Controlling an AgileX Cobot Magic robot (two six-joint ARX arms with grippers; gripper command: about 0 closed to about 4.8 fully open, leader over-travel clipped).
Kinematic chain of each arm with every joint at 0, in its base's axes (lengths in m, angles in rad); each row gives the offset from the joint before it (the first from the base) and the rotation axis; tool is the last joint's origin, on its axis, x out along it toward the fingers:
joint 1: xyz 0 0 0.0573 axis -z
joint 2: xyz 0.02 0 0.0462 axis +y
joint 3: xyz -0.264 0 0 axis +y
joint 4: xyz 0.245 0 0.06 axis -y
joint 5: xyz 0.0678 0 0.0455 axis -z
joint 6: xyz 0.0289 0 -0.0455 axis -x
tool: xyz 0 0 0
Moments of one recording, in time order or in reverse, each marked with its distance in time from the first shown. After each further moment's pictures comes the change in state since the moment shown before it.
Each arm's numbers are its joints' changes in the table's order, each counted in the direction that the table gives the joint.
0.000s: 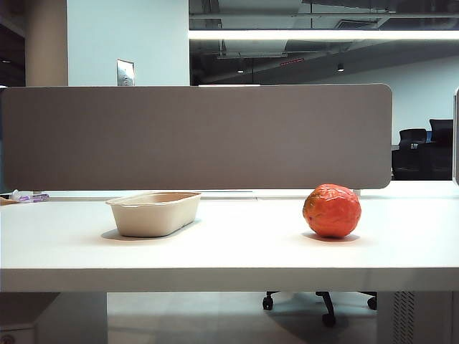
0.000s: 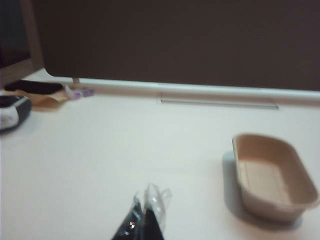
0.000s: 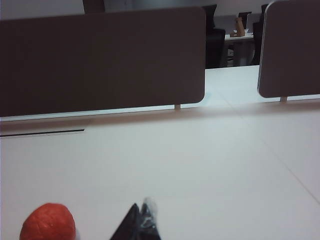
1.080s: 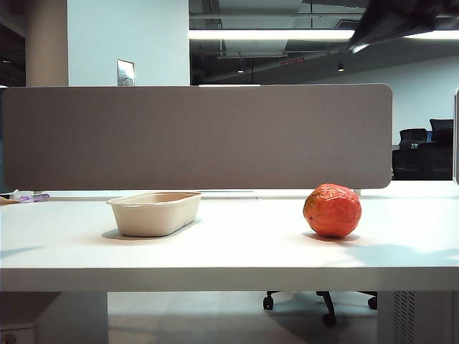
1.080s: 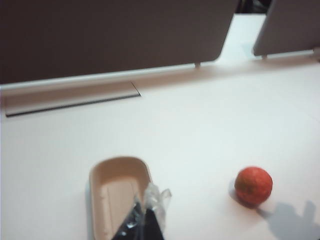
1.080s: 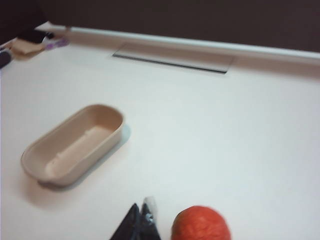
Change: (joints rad) left arm 0.213 0.902 -0.904 -0.259 0.312 0.005; right arm -0.367 0.994 -0.572 0.072 -0.155 0.000
